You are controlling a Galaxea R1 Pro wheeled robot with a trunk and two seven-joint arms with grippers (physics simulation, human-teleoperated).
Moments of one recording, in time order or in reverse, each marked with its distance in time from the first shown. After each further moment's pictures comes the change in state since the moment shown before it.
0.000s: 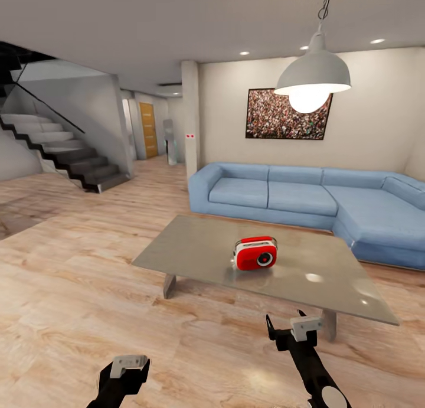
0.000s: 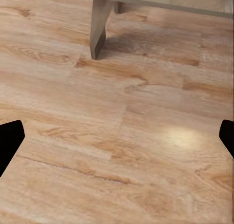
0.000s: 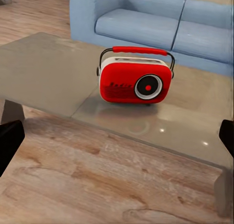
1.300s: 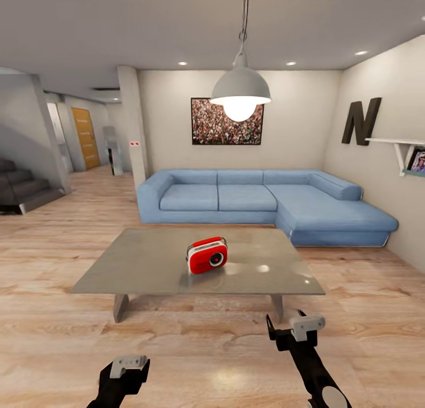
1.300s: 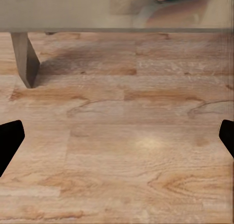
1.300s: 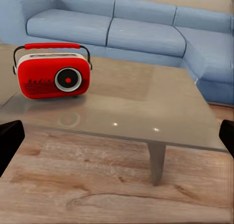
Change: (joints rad) left arm 0.000 0.000 0.000 0.000 0.000 0.000 0.000; right arm 0.000 -0.002 0.000 0.000 0.000 0.000 0.001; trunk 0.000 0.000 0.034
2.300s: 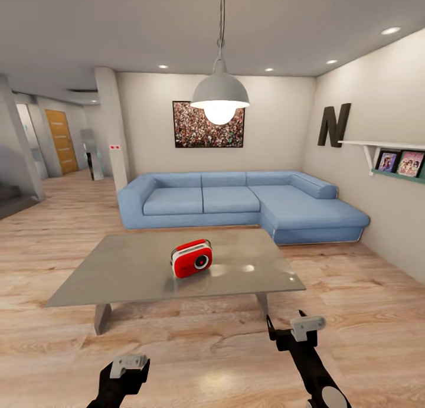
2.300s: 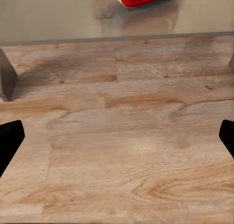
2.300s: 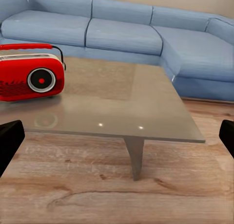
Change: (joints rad) left arm 0.000 0.000 0.000 0.000 0.000 0.000 0.000; right arm 0.000 0.001 0.000 0.001 0.000 0.000 -0.003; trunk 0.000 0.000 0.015
